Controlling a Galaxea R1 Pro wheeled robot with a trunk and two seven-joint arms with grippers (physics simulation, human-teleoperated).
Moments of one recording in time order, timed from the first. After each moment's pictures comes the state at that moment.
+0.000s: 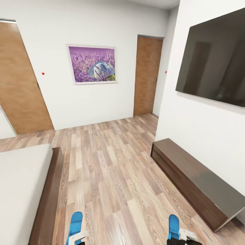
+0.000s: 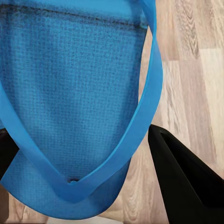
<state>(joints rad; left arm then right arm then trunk) -0.37 -0.04 -0.11 -0.15 0.38 -0.23 0.10 -0.57 -0.09 0.17 0.07 -0.44 0.06 0.07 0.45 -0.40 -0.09</state>
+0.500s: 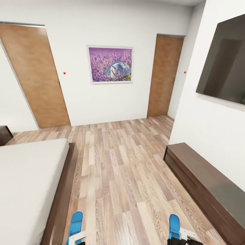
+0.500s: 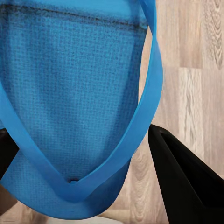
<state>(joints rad) -0.37 -0.04 -0.11 -0.15 0.37 -0.23 0.10 -0.57 -0.10 0.17 0.07 -0.44 0.06 0.08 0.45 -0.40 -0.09</state>
